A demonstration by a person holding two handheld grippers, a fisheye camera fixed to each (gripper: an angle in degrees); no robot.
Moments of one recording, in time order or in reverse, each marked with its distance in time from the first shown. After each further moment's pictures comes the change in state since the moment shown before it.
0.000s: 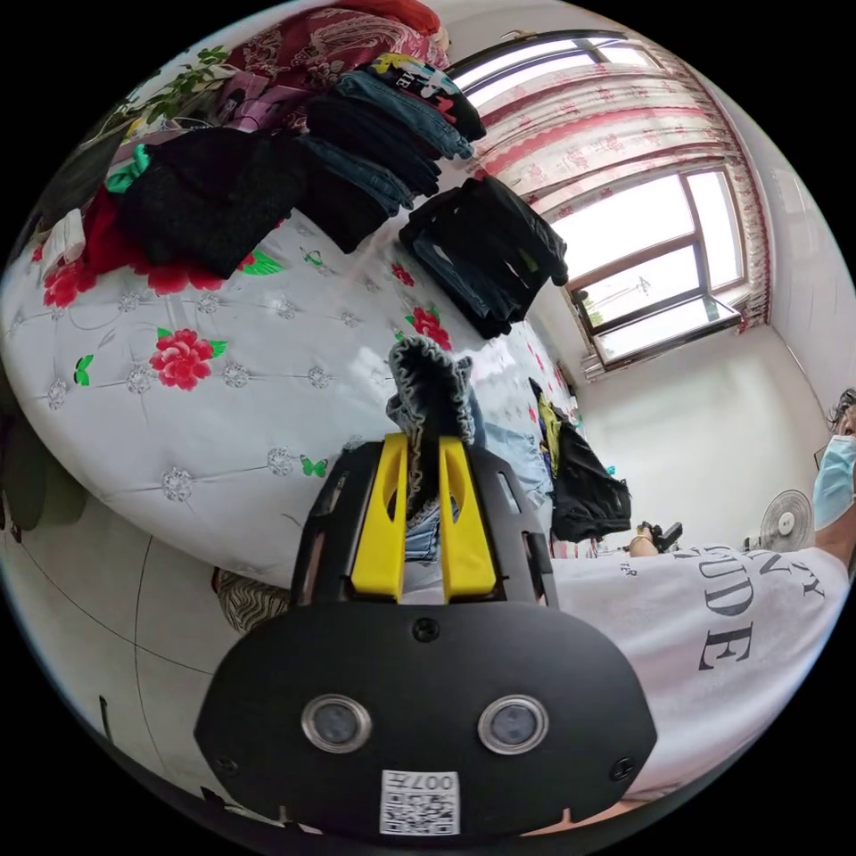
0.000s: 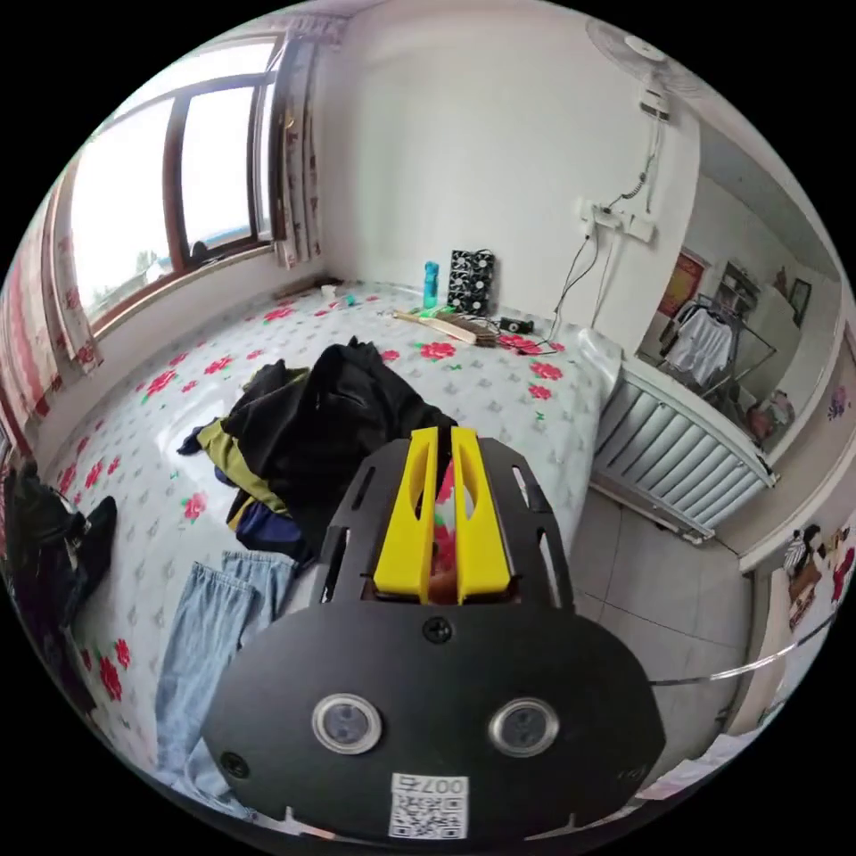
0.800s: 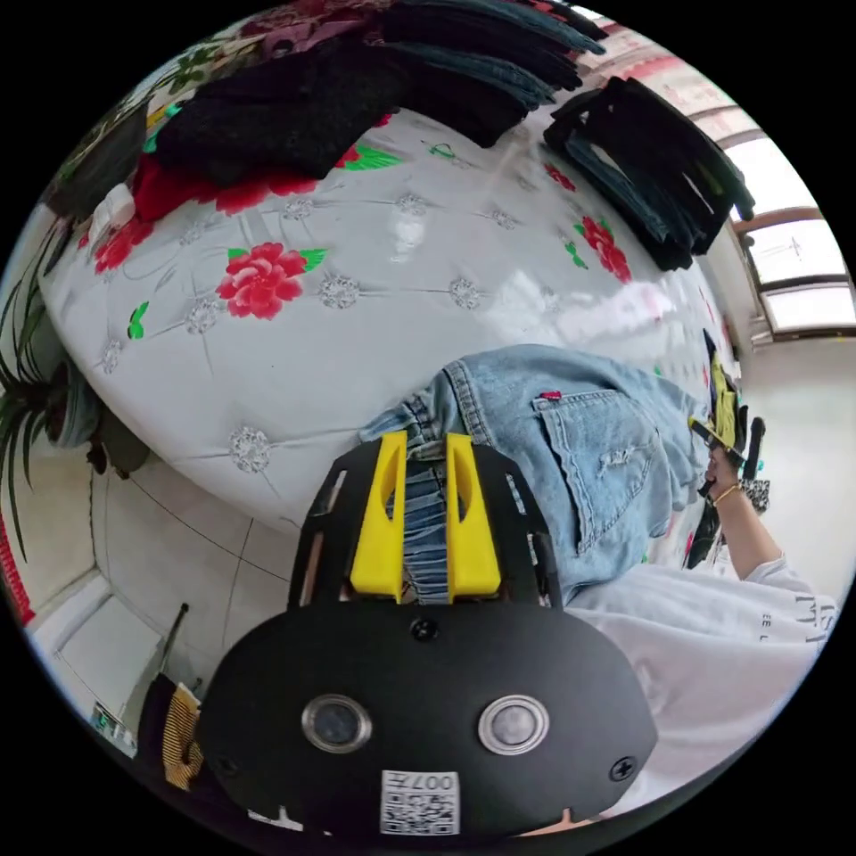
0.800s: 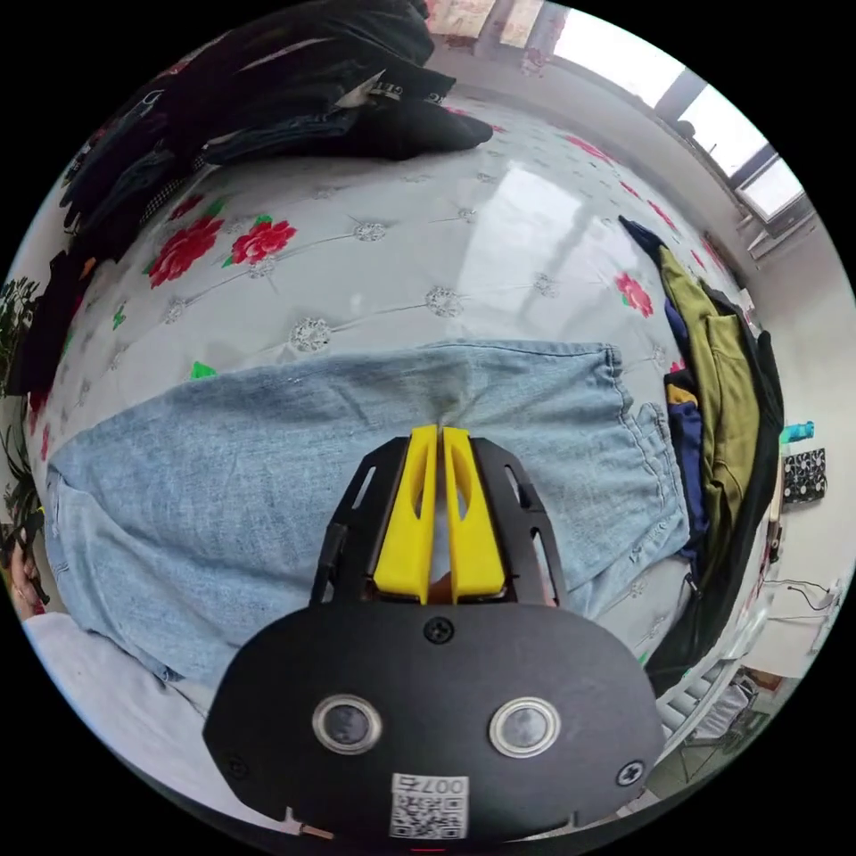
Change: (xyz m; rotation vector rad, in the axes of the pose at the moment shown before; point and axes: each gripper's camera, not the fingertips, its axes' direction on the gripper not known) left arm -0.010 -0.039 0.090 -0.264 -0.507 -0.121; right arm -0.380 0.328 0.062 -0.447 -0.468 -1.144
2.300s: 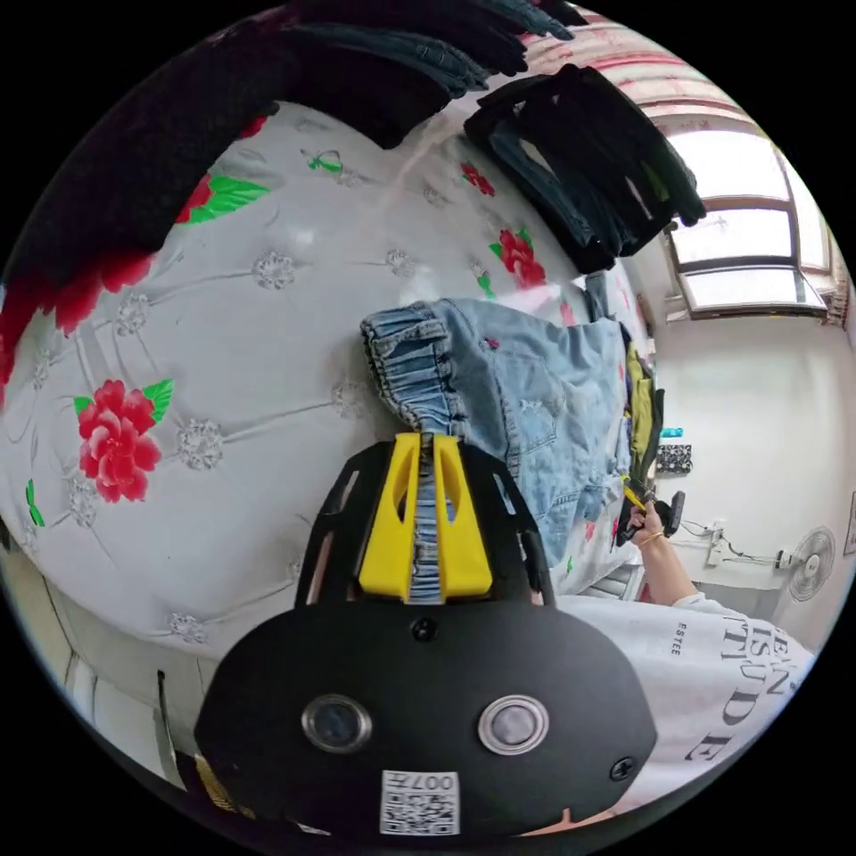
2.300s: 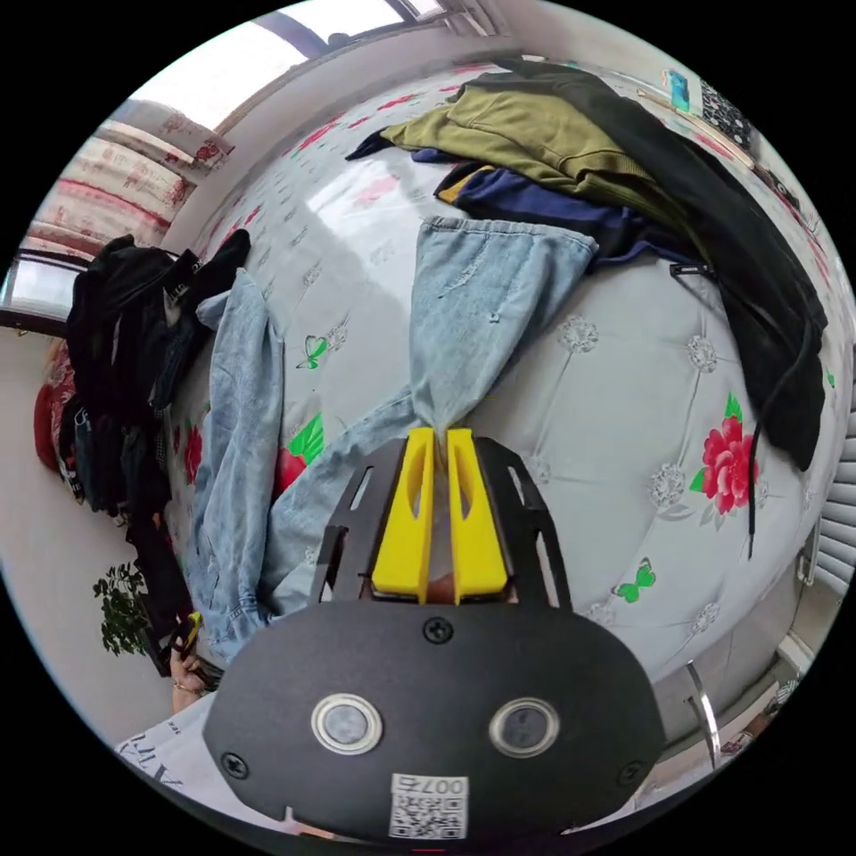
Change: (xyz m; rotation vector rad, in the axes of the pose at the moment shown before) left arm 0.017 -0.116 -0.020 -0.064 0.292 0.134; right arm 0.301 0.199 -0.092 0.058 -0.361 0.787
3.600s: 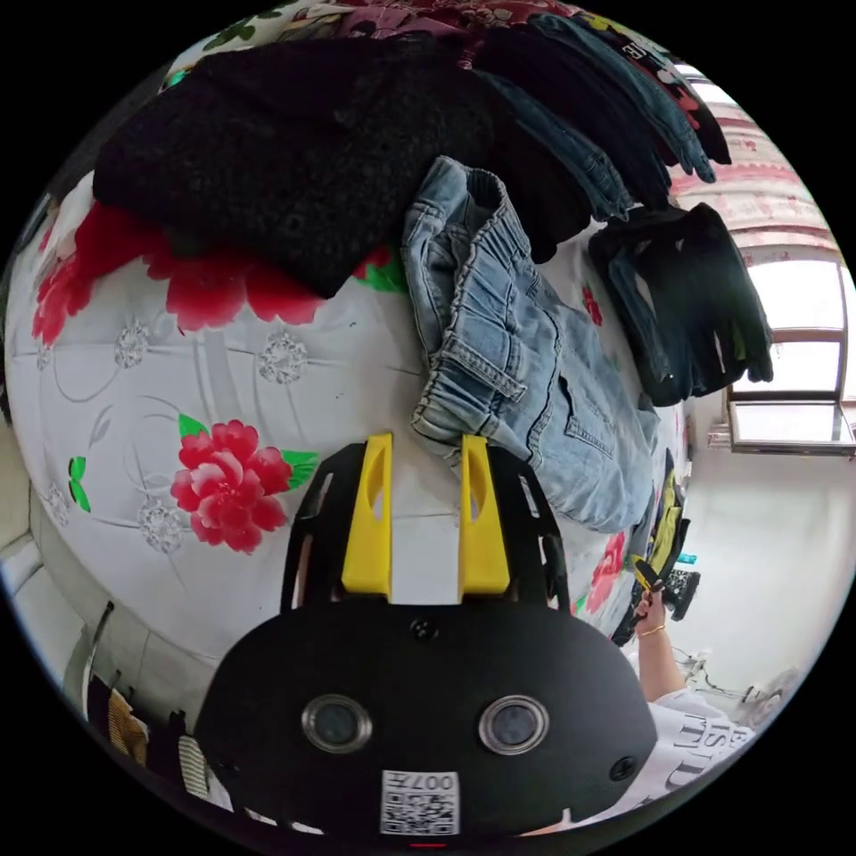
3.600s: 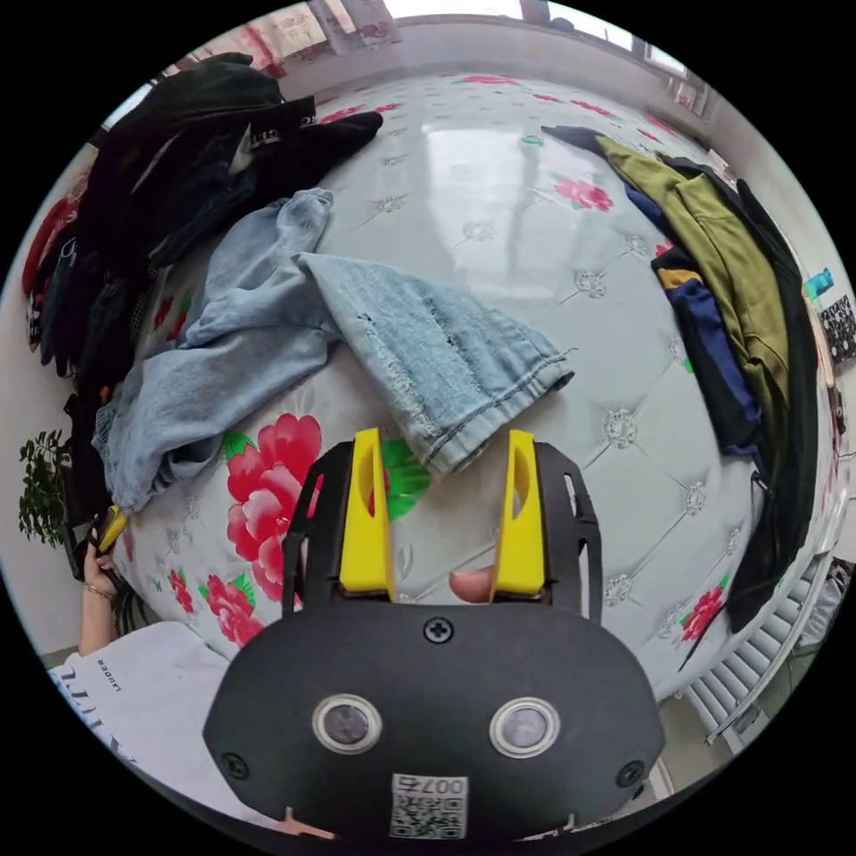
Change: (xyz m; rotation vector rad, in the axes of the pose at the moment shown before) left arm -0.120 -0.018 -0.076 0.200 -0.101 -0.306; right arm -0.205 -0.021 0.048 -0.171 0.180 -0.418
